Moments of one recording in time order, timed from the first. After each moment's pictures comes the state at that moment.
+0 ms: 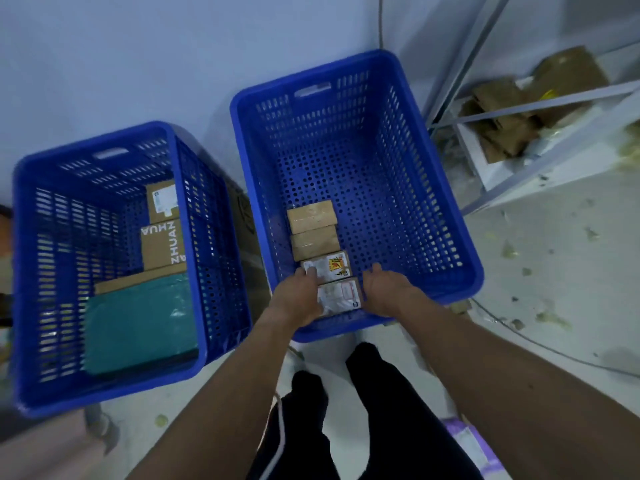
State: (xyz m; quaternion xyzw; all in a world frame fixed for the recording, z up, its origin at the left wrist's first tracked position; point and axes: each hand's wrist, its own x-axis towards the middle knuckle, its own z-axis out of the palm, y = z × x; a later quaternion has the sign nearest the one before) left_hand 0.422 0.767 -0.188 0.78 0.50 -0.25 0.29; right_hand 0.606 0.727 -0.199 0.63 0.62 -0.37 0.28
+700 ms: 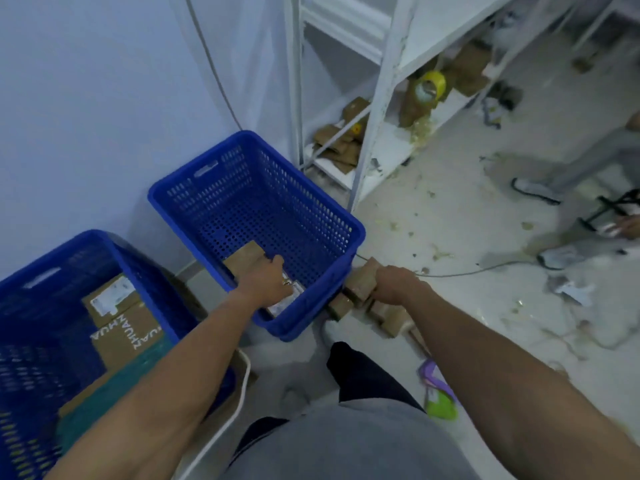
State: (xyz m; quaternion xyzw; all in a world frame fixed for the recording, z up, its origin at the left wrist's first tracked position) left_hand 0.414 0.726 -0.045 0.90 0.31 -0.22 0.22; right_hand 0.601 0.522 -0.029 0.85 0.36 -0.35 0.12
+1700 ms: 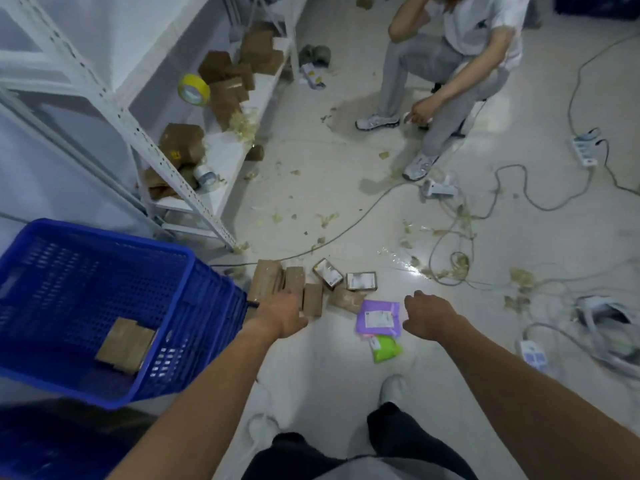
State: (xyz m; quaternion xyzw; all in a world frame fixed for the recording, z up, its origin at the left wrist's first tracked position) left_hand 0.595 0.363 -0.061 0.93 0.04 -0.34 0.12; right_hand 0.633 0.068 -0.082 0.93 0.14 -0.32 0.04
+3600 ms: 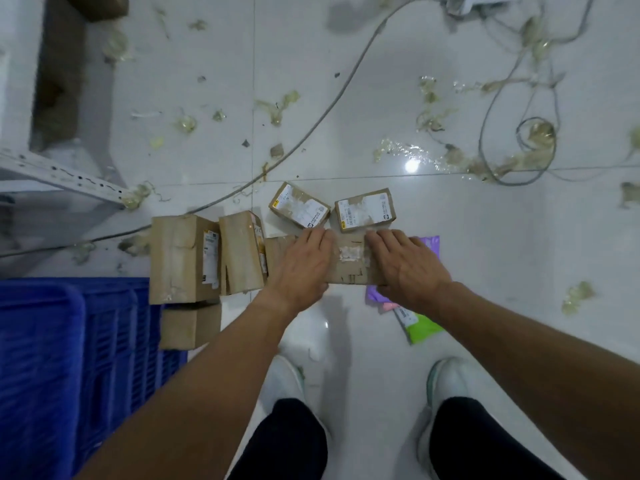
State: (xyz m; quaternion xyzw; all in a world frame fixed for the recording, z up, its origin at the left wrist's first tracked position) left_hand 0.763 0.329 -0.572 0.95 -0.24 -0.20 0.03; right_hand 0.752 0.122 -0.577 0.95 0.20 -0.23 -0.03
